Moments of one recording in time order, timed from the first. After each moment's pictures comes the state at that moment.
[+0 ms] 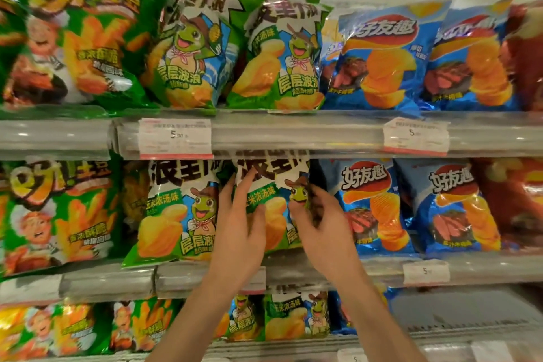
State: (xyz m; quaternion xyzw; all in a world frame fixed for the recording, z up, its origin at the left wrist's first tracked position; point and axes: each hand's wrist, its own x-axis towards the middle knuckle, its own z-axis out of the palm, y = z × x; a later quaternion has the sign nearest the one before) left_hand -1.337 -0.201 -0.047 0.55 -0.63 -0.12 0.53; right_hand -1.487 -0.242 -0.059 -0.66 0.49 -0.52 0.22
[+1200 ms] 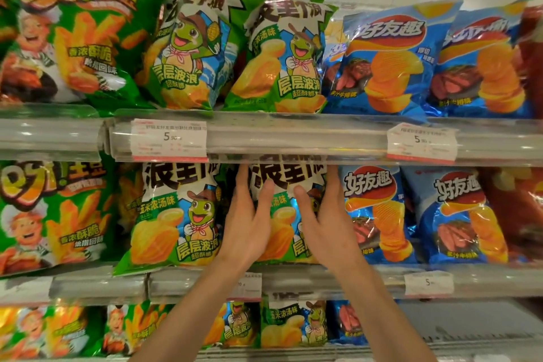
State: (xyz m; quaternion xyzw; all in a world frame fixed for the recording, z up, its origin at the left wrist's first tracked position) left_hand -1.348 -0.244 -0.042 0.54 -0.57 -0.22 0.58; right_hand -1.493 -0.255 -0.039 -0.70 0.49 -0.48 0.17
